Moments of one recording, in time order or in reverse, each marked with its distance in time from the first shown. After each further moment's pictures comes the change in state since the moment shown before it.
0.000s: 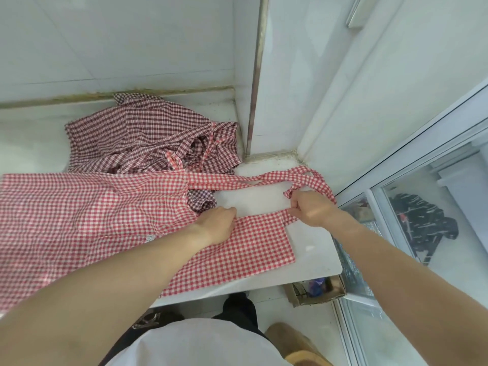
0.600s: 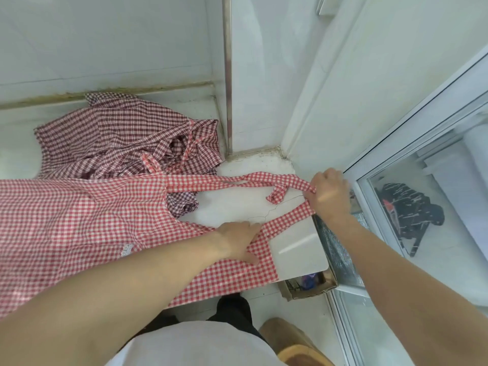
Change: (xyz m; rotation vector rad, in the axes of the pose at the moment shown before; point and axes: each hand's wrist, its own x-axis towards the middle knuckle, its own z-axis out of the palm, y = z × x) left_hand 0.015 0.072 0.019 0.028 -0.284 0.273; right_hand -0.011 0.062 0.013 -0.008 0.657 0.235
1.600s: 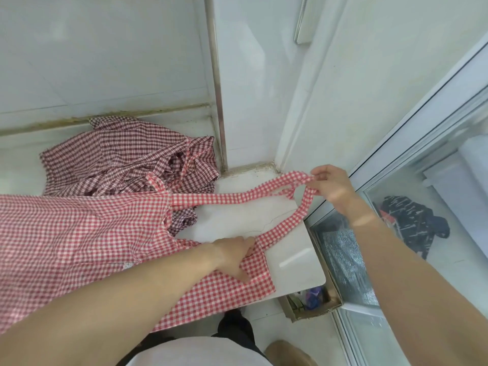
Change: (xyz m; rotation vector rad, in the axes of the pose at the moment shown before) left_hand -0.005 0.005 -0.012 -0.069 -0.130 -0.067; right_hand 0.042 0.003 -0.052 1.031 -0.203 0.435
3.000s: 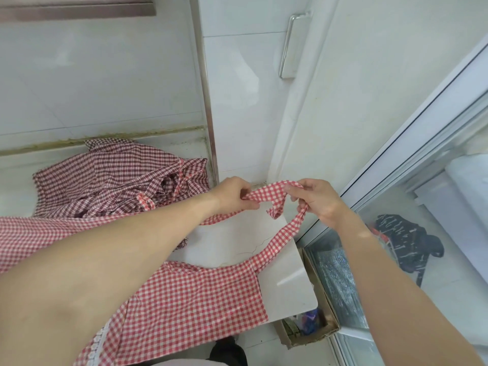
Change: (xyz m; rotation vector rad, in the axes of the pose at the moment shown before) left_hand 0.012 0.006 -0.144 -0.323 0.572 0.058; right_hand -0.021 -0.041 -0.003 0.094 -0.235 -0.034
